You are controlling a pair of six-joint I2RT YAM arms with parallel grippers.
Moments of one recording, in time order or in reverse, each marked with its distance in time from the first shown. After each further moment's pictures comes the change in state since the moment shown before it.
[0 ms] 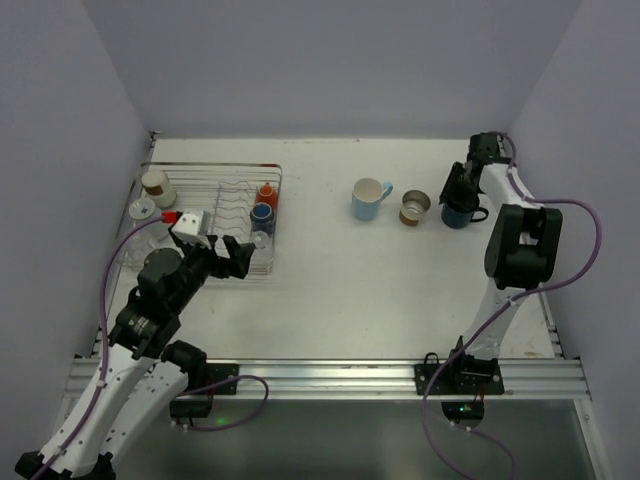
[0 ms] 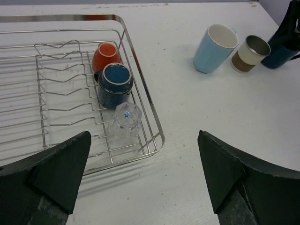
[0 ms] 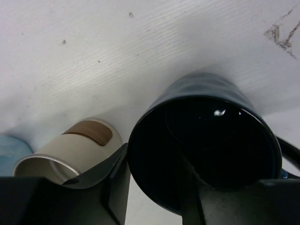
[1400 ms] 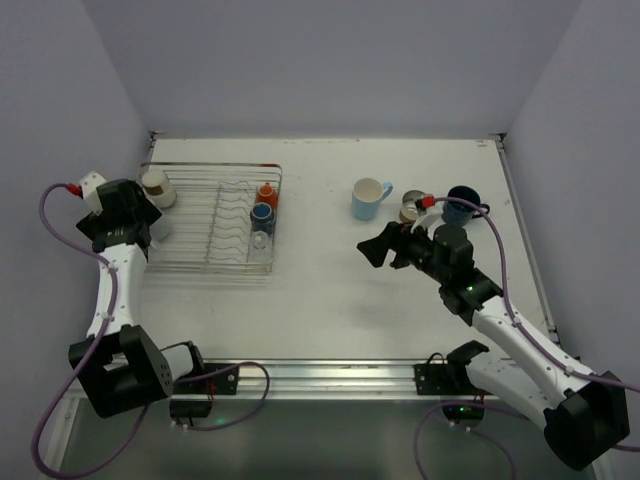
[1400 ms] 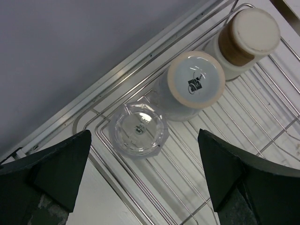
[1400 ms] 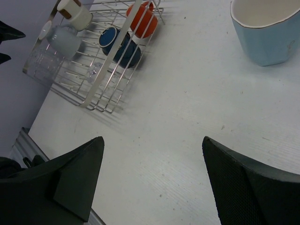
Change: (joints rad) left arm 0.733 0.706 0.288 -0.021 -0.368 -0.169; right arm 0.602 -1.112 -0.990 0.687 -0.167 0.204
